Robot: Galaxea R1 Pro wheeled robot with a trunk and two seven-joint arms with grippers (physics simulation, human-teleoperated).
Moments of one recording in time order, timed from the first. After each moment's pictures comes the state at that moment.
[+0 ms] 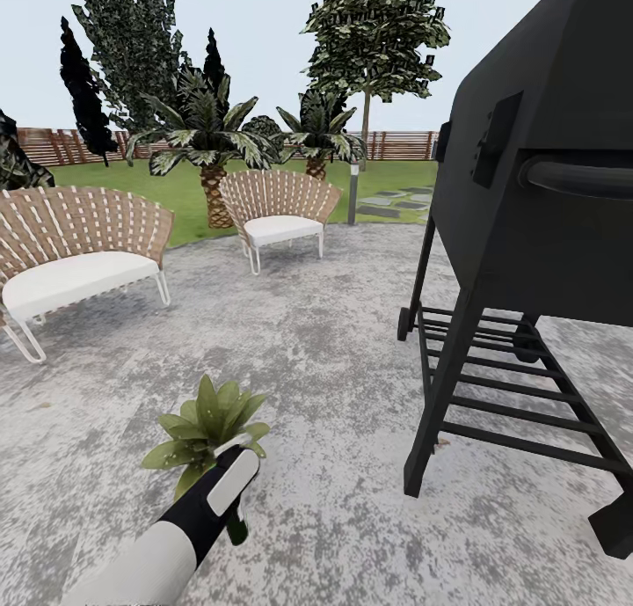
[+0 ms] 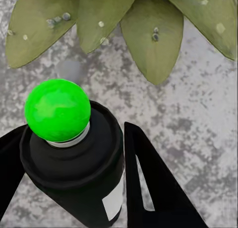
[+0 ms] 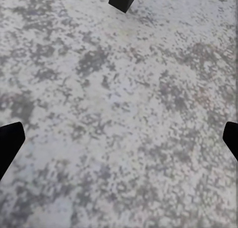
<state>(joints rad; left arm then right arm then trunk) -0.65 -0.08 -0.40 -0.68 1.03 0.28 0.95 0.13 0.16 -0.66 -1.13 0.68 -0.23 0.43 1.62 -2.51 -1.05</state>
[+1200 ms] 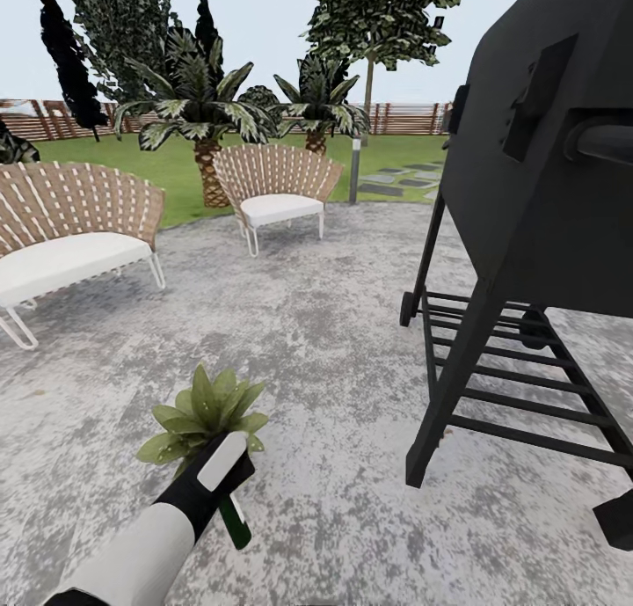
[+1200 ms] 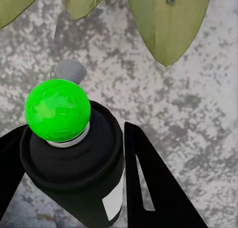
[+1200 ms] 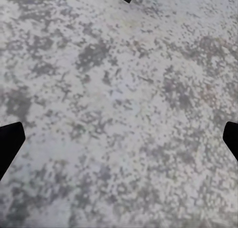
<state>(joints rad) -0.70 -0.08 -0.25 -0.64 1.08 0.42 0.95 0.13 0.17 -0.66 -1.14 0.68 -0.25 0.43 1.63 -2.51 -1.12</state>
